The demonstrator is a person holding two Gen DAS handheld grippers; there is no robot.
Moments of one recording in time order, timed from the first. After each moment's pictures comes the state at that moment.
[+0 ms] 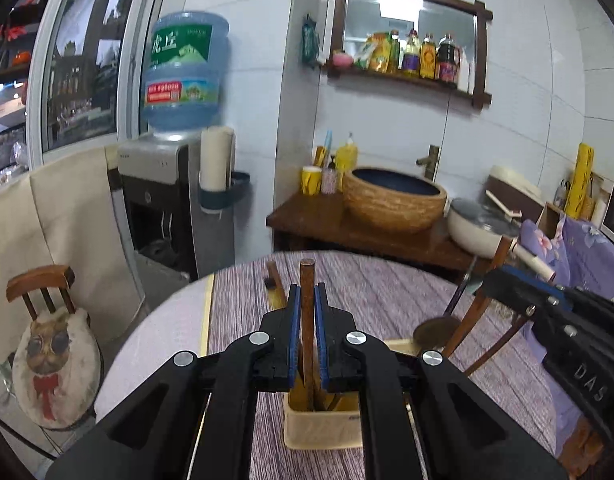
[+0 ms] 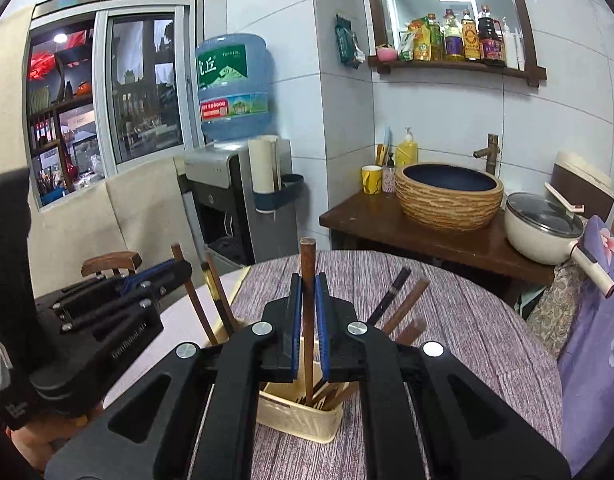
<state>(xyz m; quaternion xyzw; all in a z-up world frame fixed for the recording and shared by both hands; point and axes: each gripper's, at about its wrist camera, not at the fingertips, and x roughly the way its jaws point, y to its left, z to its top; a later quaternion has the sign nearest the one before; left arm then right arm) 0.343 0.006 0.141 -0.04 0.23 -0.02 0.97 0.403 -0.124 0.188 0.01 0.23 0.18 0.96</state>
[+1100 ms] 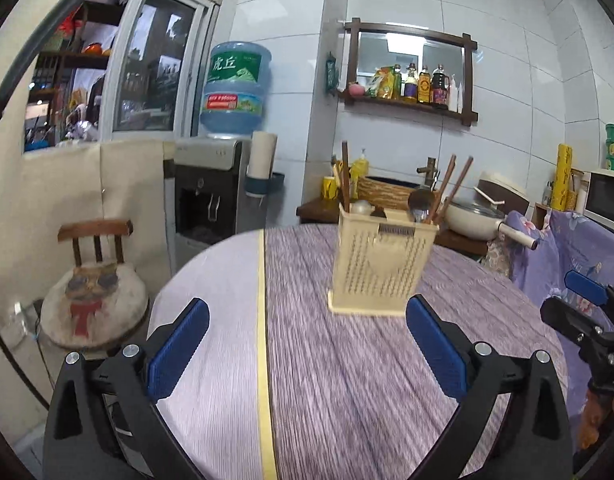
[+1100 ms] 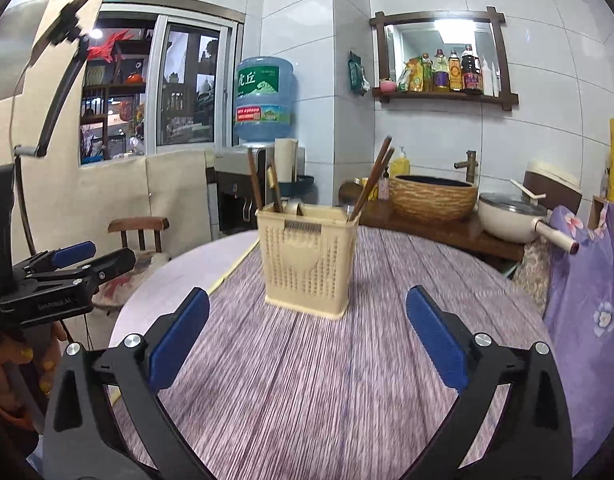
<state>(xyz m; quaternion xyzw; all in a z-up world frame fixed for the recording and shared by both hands) 0.119 0.046 0.048 -0.05 0.16 0.01 0.99 0.162 -0.169 0.075 -0.02 0.14 0.18 0.97</state>
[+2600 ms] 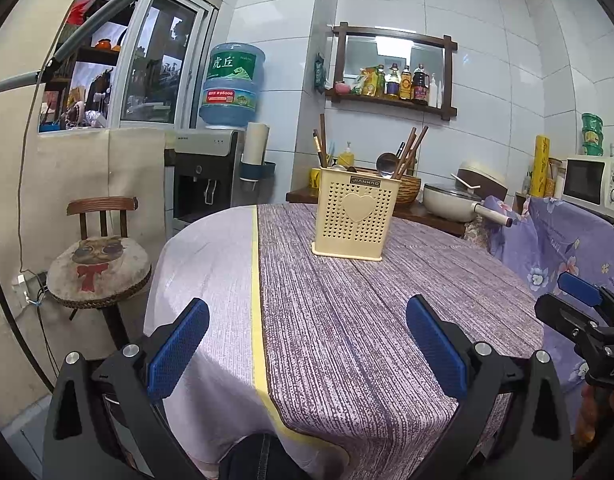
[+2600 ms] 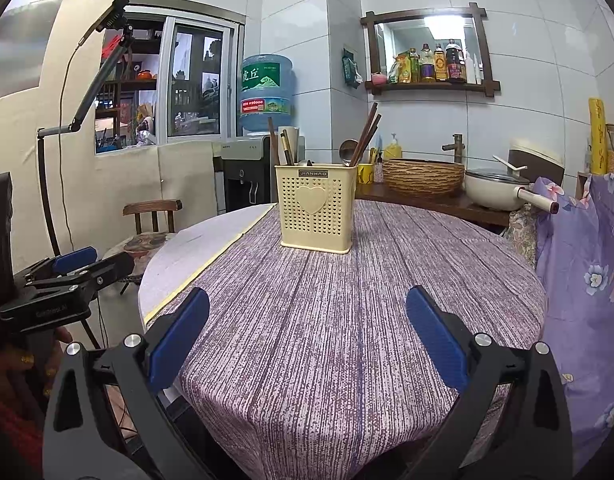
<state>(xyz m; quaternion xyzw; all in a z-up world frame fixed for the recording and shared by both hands) 0.027 0.030 -0.001 -0.05 0.14 -0.01 0.99 0.062 -0.196 0.020 -0.01 0.14 0.18 0.97</state>
